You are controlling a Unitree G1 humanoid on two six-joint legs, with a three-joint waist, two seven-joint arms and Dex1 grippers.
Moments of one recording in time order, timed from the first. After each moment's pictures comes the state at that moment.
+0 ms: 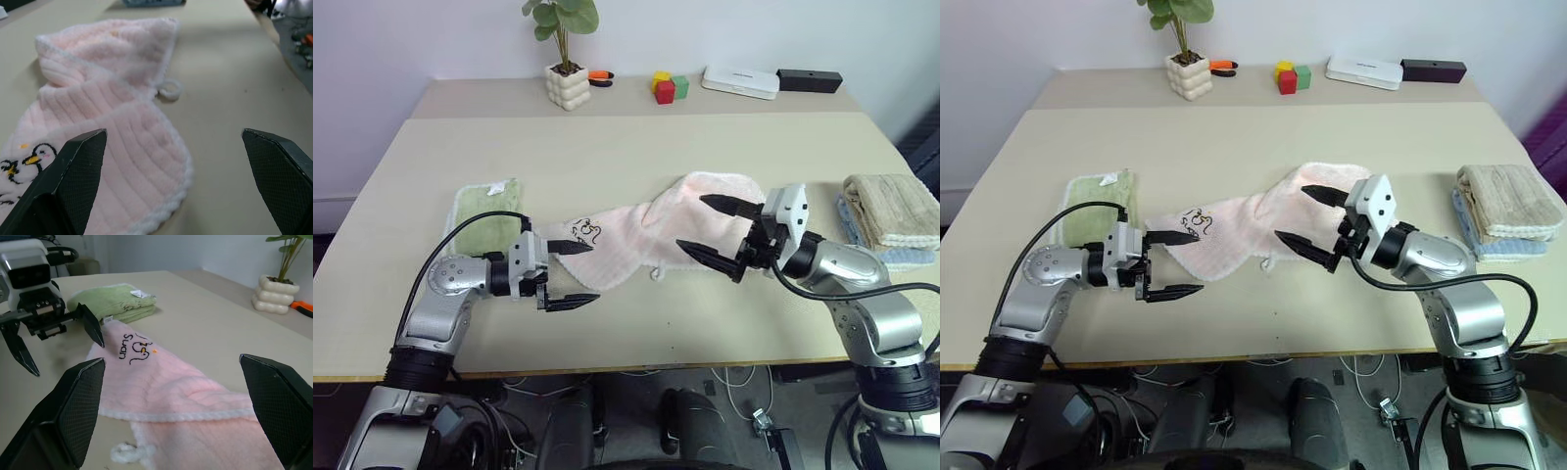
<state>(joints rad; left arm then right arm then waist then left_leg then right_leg) -0.38 0.62 -0.11 0.15 -0.26 -0.11 -1.28 -0.29 -0.59 -0.06 -0.31 0.50 0.35 0.85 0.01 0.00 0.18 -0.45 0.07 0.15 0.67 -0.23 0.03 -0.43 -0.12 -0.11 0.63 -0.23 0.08</state>
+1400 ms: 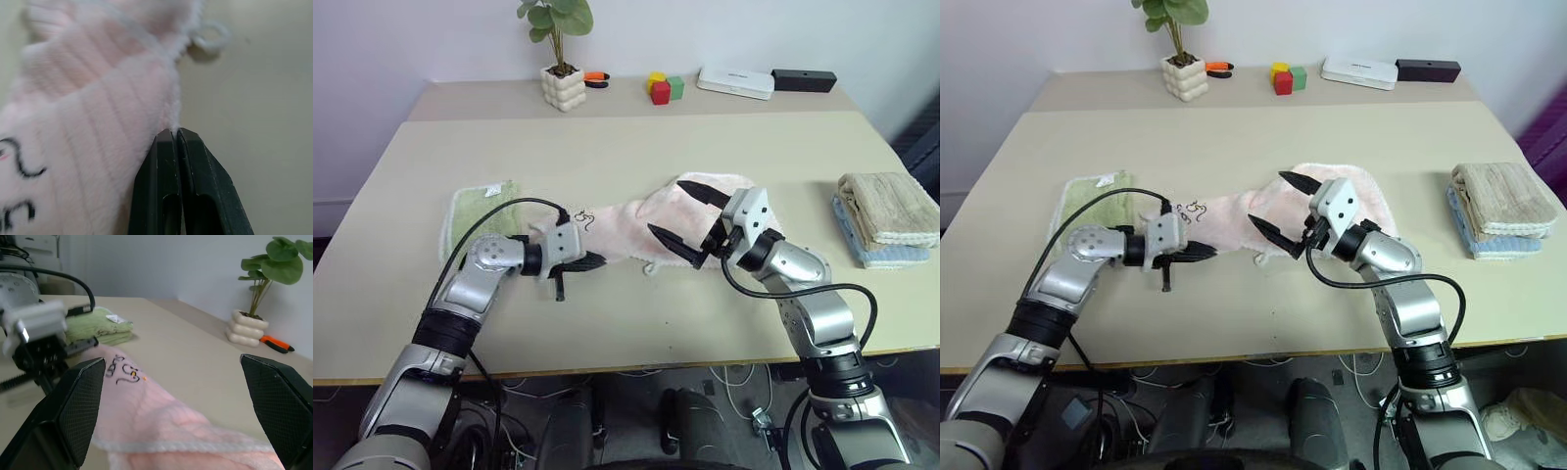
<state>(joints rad) -0.55 0.57 -0.20 0.30 -0.13 -0.01 -1.14 -0.37 -0.41 0.05 -0.13 0.29 0.08 0.72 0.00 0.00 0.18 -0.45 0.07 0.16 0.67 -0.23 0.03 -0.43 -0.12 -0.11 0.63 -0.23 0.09</state>
